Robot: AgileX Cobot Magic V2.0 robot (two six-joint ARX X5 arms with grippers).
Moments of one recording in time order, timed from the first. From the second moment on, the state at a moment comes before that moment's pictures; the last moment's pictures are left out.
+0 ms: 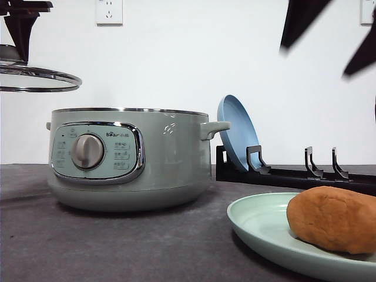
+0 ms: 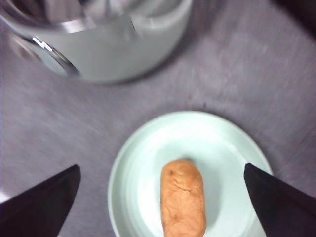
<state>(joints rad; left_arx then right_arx) 0.02 1.83 2.09 -1.28 -0.02 0.04 0.62 0.92 0.99 -0.85 -0.07 0.23</state>
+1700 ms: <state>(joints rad) -0.40 1.83 2.09 -1.28 0.00 0.04 0.62 0.60 1.19 -0.99 -0.07 0.25</state>
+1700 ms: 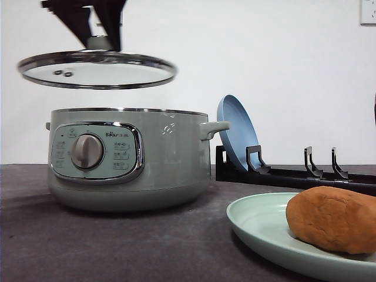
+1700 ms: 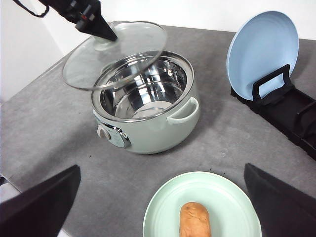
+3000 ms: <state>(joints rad) -0.48 1.90 1.98 -1.15 0.01 0.05 0.62 0.60 1.19 -0.99 -0.07 0.25</state>
